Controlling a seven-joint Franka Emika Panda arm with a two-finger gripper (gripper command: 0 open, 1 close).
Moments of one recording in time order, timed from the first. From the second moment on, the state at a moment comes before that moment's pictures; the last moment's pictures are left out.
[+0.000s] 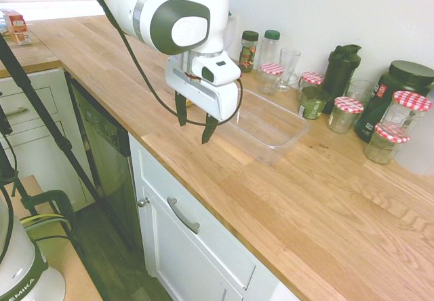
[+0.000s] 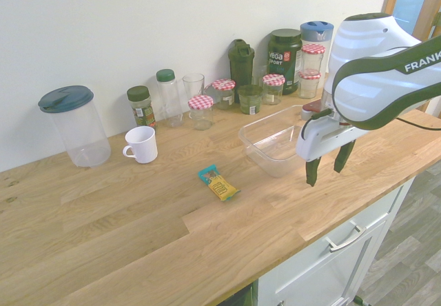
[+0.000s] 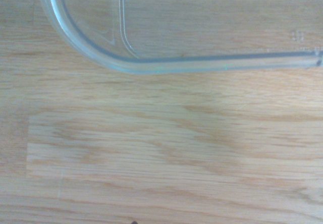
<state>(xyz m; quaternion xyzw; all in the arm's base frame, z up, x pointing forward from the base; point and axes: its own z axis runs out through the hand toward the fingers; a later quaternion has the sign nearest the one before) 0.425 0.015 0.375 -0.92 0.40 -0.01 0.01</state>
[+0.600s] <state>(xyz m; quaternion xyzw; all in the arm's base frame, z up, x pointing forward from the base) 0.436 0.086 0.405 -0.92 0.38 -0.06 -0.01</state>
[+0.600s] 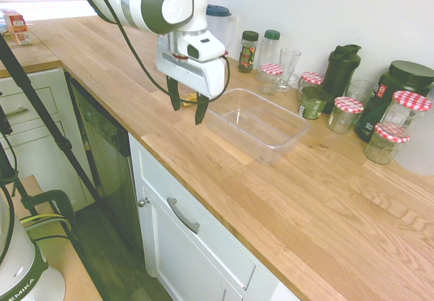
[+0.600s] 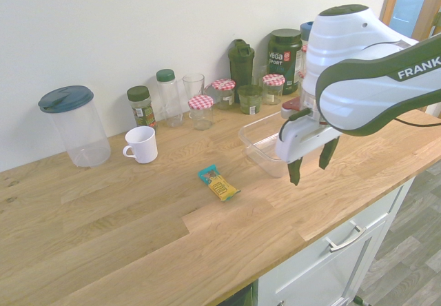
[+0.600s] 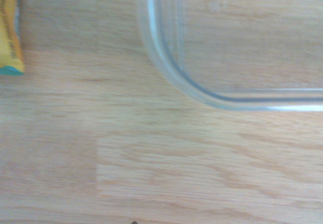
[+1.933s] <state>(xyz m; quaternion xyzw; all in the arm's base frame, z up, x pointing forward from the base) 0.569 0.232 0.367 -0.92 0.40 -0.06 -0.02</state>
